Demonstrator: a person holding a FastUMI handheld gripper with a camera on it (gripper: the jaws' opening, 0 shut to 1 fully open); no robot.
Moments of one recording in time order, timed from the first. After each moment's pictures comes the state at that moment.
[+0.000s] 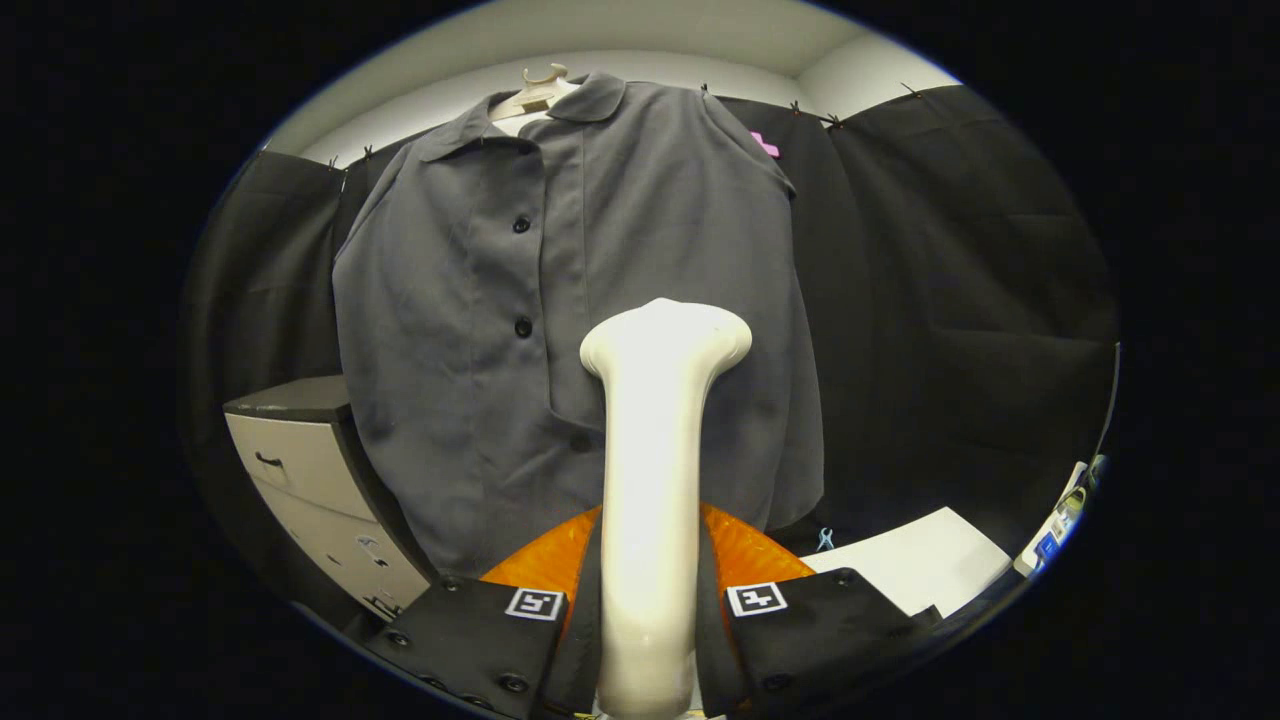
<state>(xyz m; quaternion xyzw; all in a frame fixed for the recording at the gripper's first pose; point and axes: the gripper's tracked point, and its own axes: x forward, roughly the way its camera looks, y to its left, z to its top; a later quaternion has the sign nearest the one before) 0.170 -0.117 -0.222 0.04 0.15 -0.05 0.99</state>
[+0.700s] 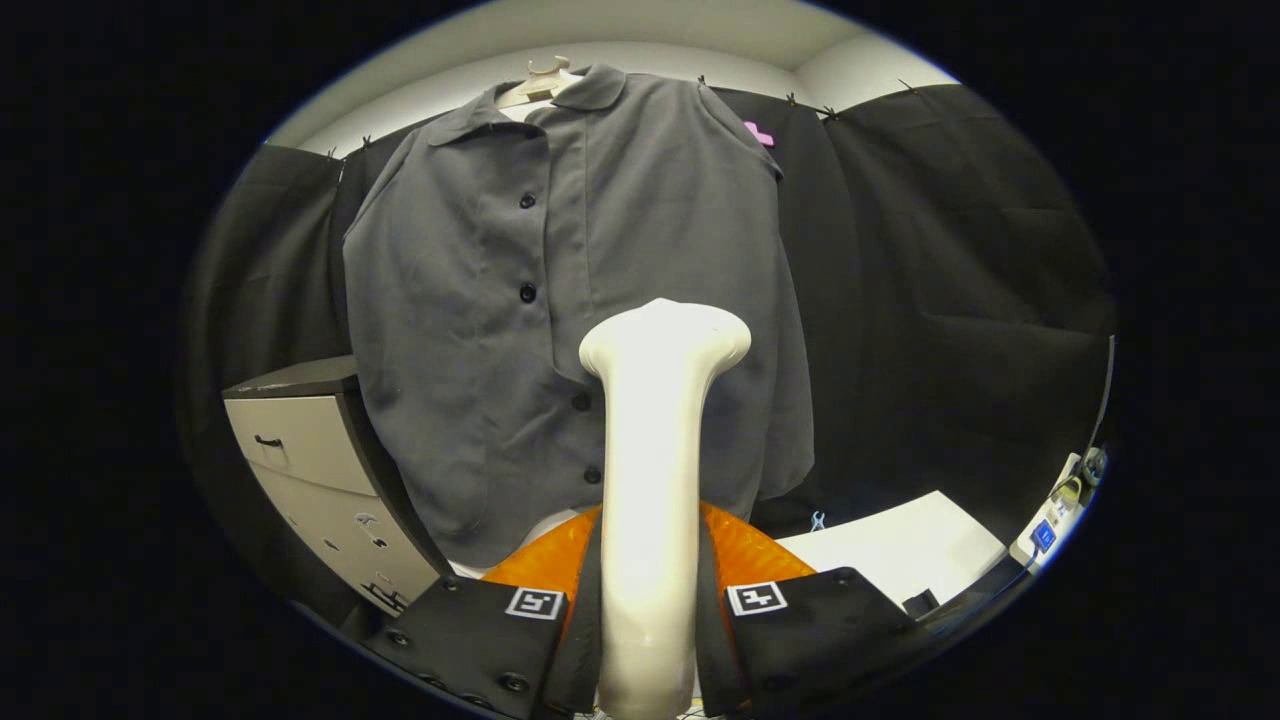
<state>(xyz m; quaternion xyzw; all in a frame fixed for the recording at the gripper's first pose) 0.142 -0.111 -0.221 0.03 0.16 -0.06 0.98</state>
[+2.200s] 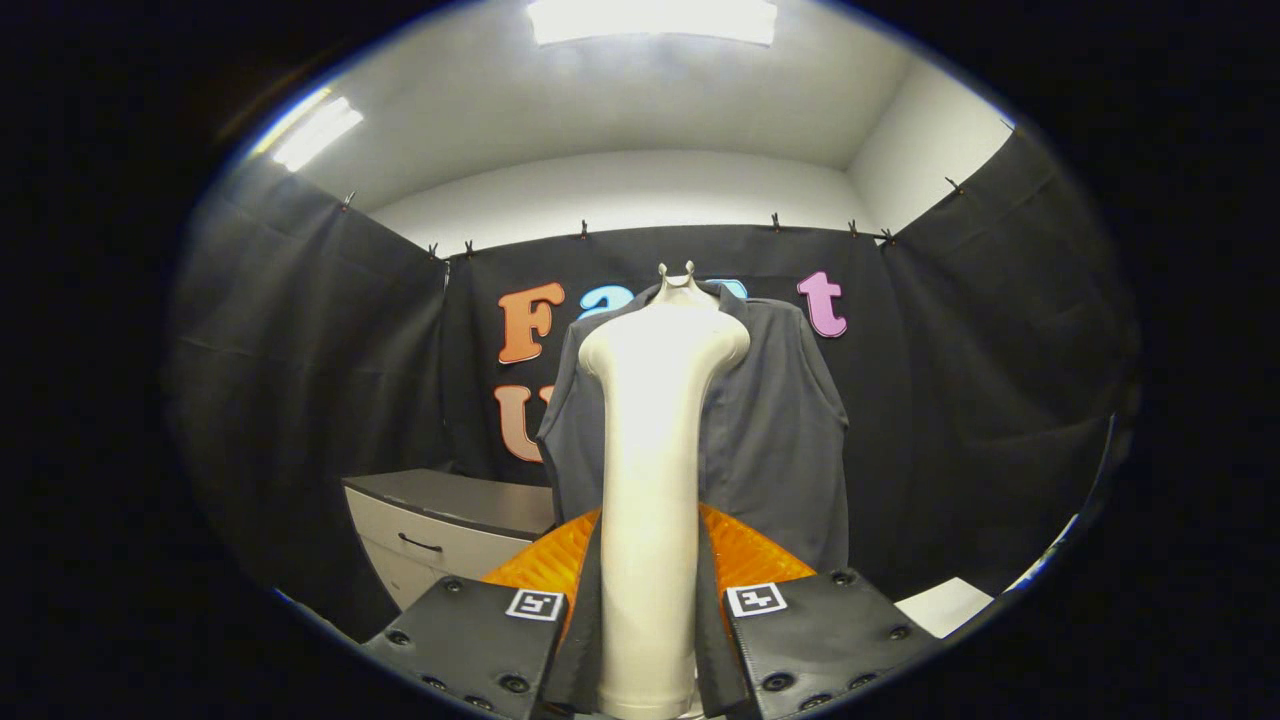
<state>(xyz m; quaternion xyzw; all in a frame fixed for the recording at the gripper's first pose) 0.004 0.009 0.010 0.02 -0.03 0.05 1.00</state>
